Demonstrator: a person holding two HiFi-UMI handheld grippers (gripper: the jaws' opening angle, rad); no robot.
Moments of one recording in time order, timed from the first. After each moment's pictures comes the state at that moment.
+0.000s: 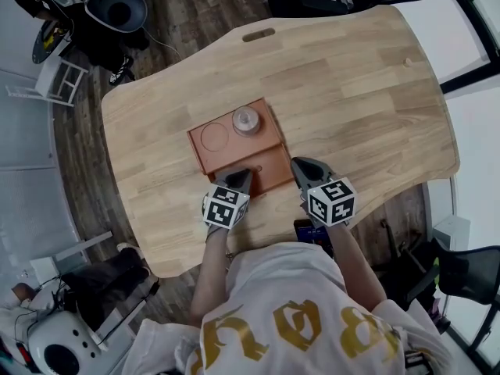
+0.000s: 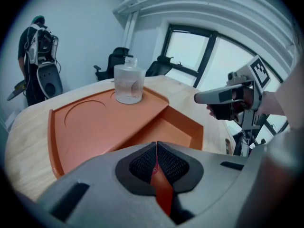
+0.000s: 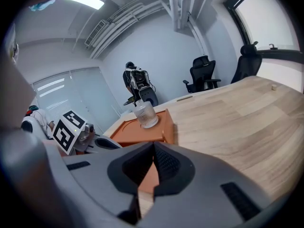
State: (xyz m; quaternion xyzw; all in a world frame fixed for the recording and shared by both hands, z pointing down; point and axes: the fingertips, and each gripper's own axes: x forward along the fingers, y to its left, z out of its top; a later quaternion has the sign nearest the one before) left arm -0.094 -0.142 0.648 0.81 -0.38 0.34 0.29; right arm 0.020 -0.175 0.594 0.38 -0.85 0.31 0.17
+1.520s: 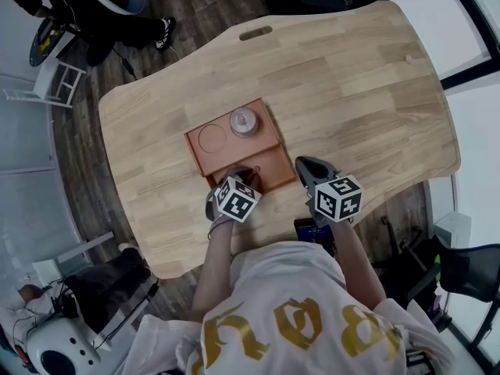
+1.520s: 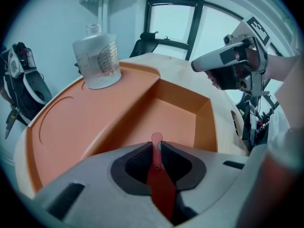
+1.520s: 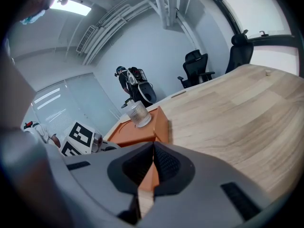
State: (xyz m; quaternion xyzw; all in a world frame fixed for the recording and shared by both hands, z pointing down) left arm -0.080 -0.136 0.697 0.79 -0.30 0.47 0.24; right arm 0.037 -0.181 0.610 0.38 -0.84 0.36 0.15
